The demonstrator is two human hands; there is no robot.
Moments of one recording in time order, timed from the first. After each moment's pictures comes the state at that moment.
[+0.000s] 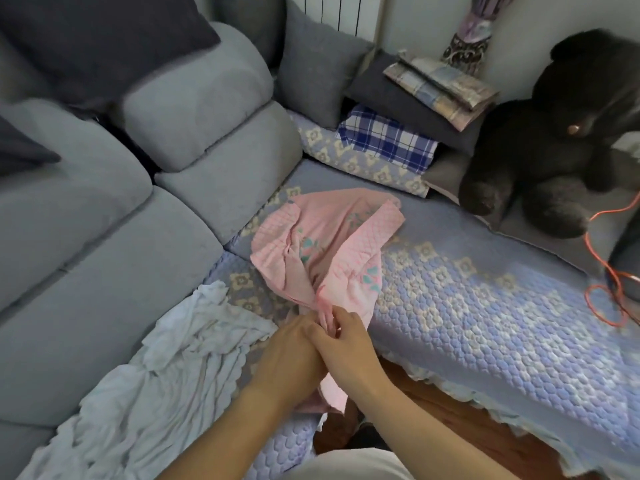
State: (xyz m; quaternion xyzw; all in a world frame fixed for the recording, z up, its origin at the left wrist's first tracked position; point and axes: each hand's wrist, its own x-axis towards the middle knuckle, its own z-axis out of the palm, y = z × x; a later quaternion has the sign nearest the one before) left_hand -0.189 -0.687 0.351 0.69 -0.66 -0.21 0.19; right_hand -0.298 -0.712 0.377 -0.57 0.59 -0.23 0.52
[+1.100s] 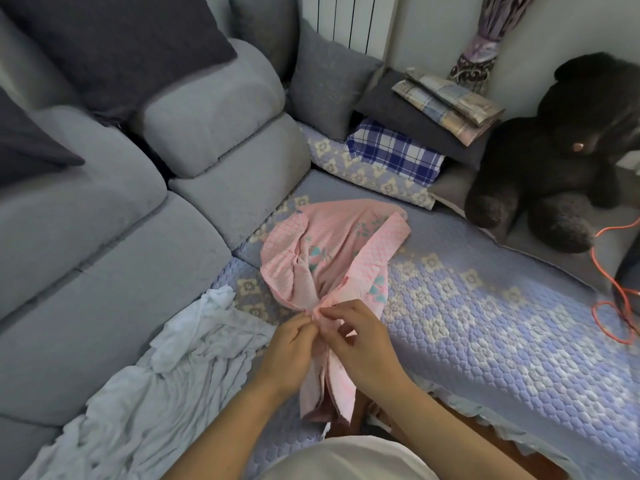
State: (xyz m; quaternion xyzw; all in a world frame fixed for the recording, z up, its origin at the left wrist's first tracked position) left_hand -0.166 -0.684 0.358 0.62 -0.46 -0.47 0.43; right_hand -0.311 -0.721 0.362 -0.72 0.46 -0.31 0.42
